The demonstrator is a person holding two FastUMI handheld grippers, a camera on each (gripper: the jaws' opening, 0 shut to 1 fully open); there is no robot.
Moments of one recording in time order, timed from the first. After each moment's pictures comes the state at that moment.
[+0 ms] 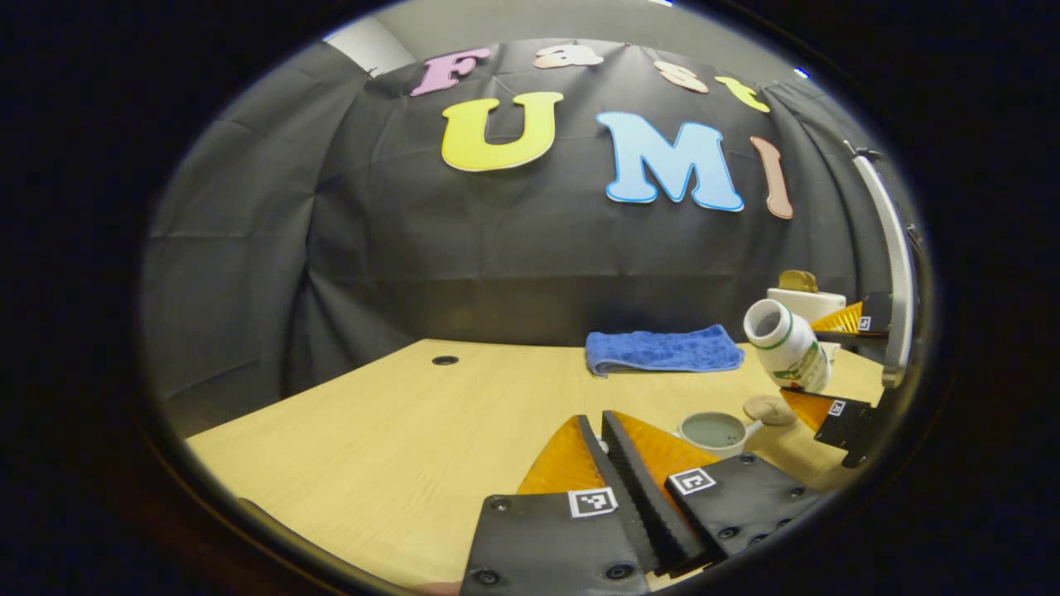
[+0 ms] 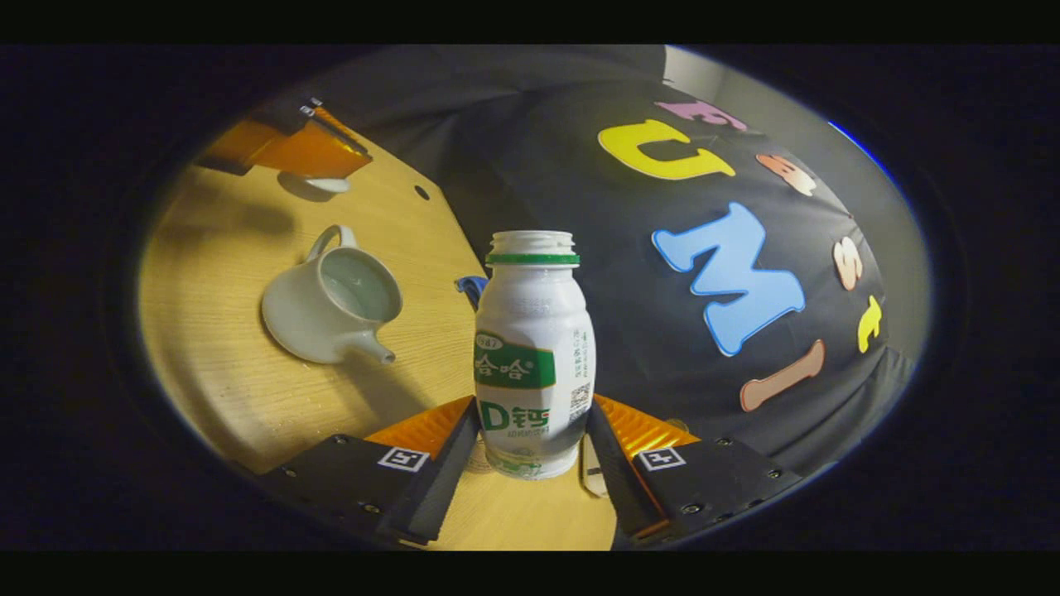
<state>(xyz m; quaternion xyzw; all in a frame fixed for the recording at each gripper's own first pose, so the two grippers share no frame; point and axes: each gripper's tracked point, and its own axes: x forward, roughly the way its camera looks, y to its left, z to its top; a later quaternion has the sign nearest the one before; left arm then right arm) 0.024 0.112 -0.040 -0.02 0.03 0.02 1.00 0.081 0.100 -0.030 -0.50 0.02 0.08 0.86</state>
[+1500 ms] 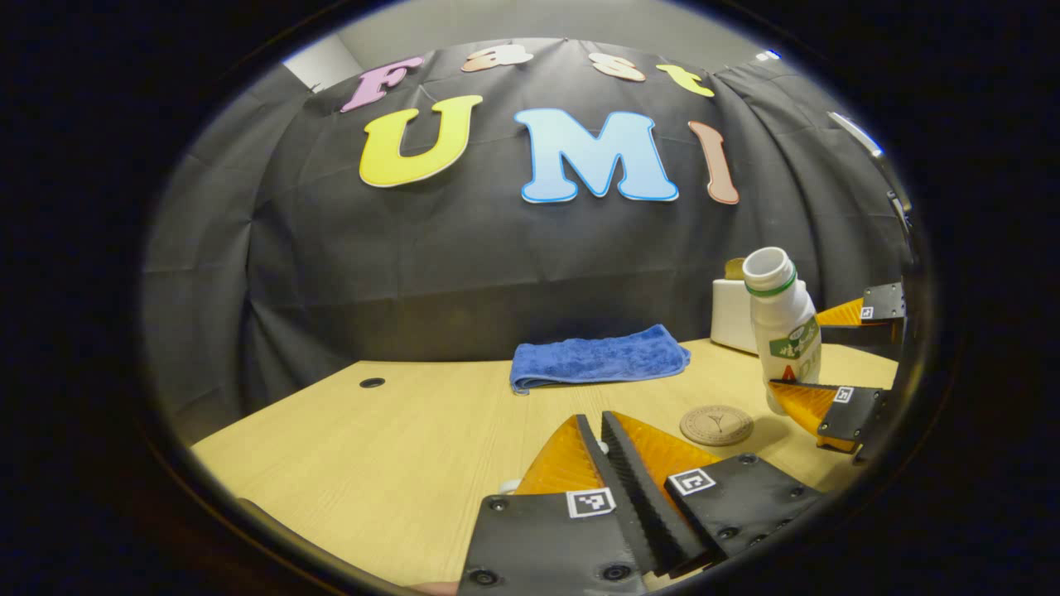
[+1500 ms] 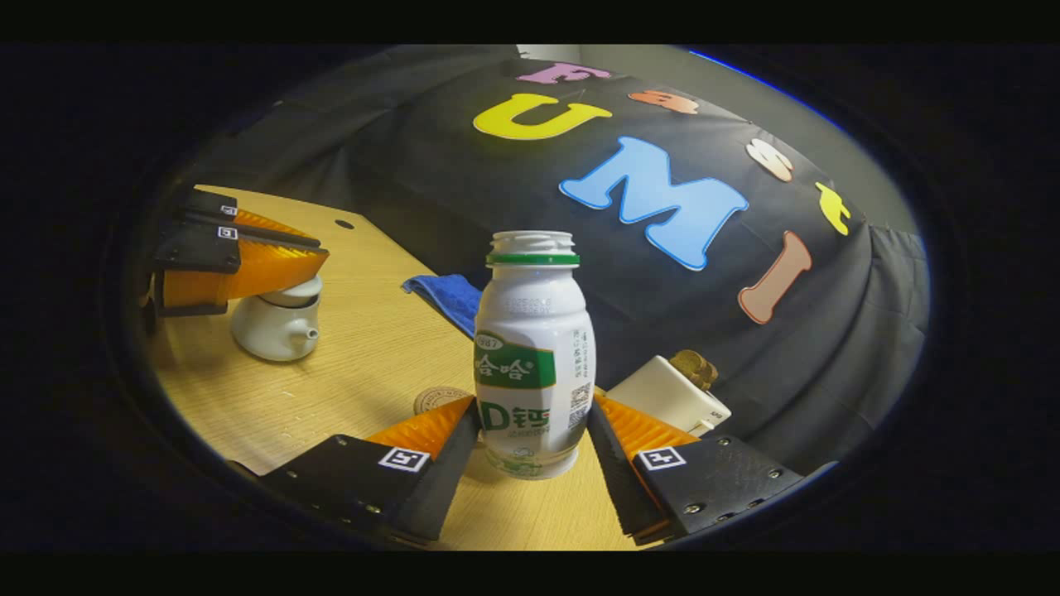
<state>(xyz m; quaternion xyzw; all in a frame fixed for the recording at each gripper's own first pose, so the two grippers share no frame) 0.060 0.006 -0.026 0.03 0.02 -0.04 1.00 0.074 0.024 -0.022 -0.34 0.04 0.06 0.94</state>
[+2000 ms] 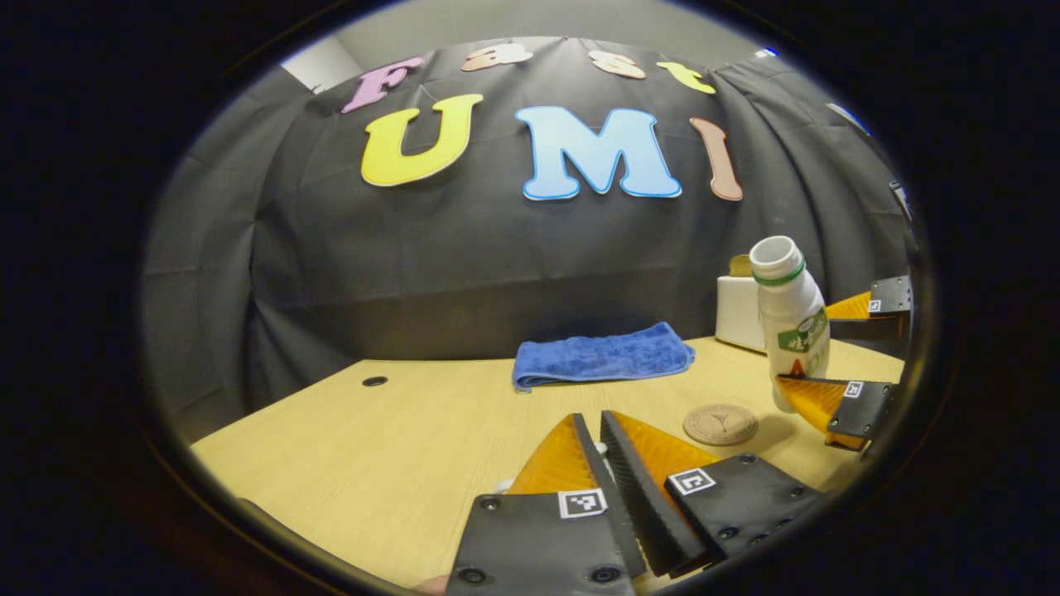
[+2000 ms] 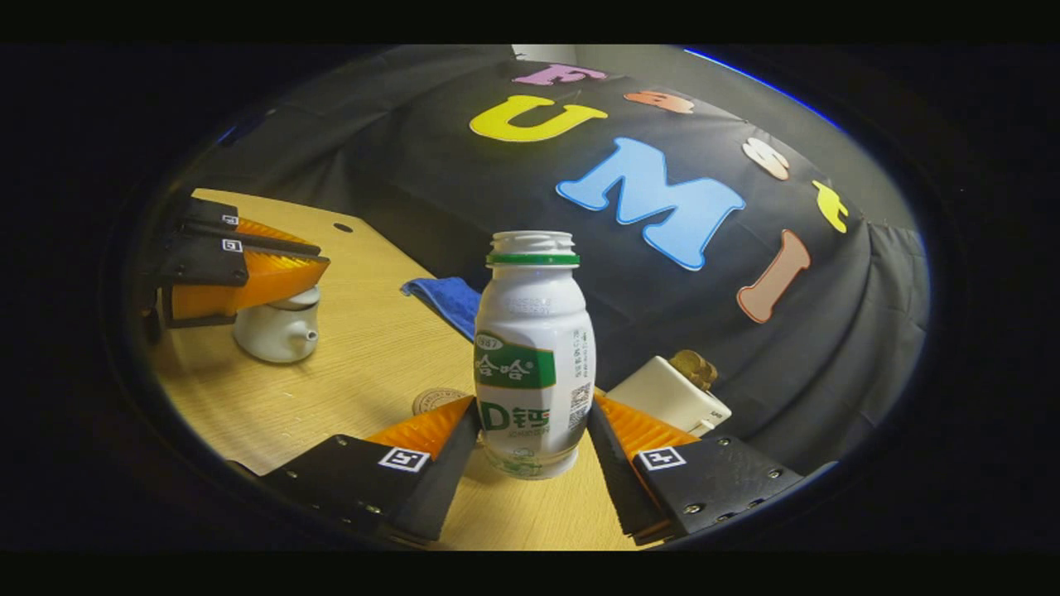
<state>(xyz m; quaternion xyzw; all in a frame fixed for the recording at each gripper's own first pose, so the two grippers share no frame) 0.063 0.003 -0.029 0.03 0.03 -0.03 1.00 0.074 0.023 -0.020 -0.34 0.03 0.07 0.94</state>
